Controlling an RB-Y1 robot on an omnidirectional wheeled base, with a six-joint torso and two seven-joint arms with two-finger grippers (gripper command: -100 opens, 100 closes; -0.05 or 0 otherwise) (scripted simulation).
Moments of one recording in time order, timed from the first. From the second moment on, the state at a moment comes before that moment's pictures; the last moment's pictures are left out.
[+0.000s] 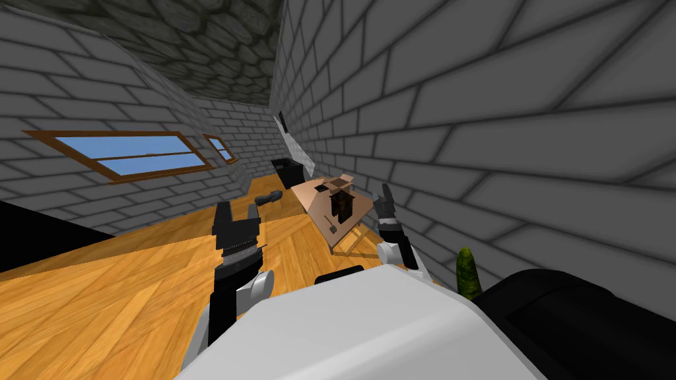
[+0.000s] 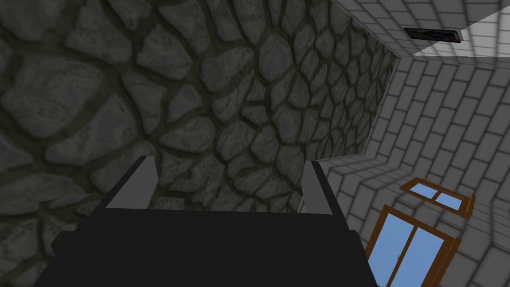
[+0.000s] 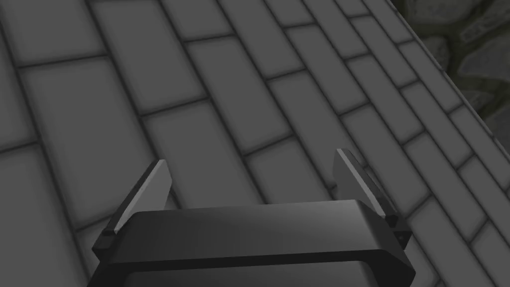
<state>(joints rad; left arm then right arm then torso) 0.47 0.00 0.07 -2.34 -0.06 -0.47 0.09 0.47 0.03 0.05 -2.26 -0.06 -0.36 0.11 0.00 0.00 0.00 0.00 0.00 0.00</state>
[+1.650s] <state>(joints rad) 0.47 0.00 0.07 -2.34 -0.06 -0.47 0.09 0.54 -0.44 0.07 -1.96 0.00 -0.33 0.18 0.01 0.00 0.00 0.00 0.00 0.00</state>
